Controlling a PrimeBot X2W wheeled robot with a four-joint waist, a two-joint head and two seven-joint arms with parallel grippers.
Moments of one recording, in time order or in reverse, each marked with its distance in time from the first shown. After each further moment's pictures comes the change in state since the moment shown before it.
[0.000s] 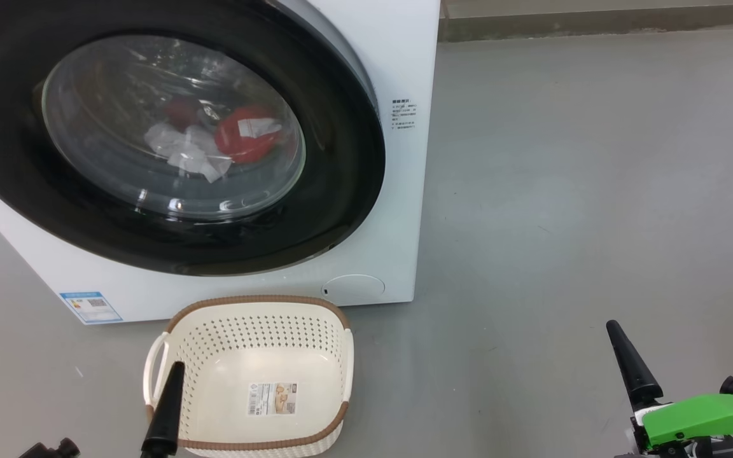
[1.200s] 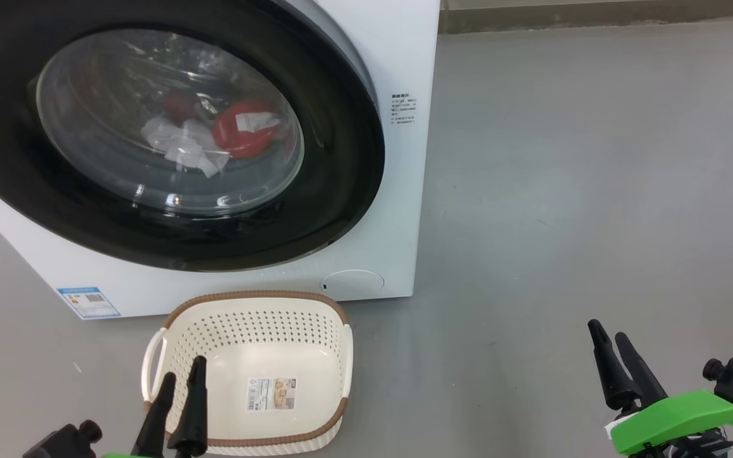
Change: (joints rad) left arm 0.021 0.007 -0.061 -0.080 0.471 0.037 -0.104; right arm 0.000 -0.033 0.067 -0.021 -0.426 0.000 -0.105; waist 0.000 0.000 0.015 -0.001
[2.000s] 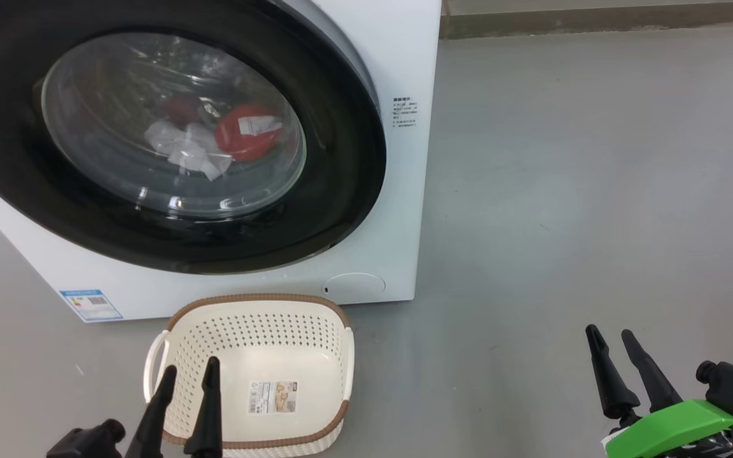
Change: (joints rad) left arm 0.020 0.005 -0.030 -0.039 0.288 0.015 -0.069; right arm 0.019 -0.032 0.026 -0.018 -0.221 0.000 -0.070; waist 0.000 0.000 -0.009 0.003
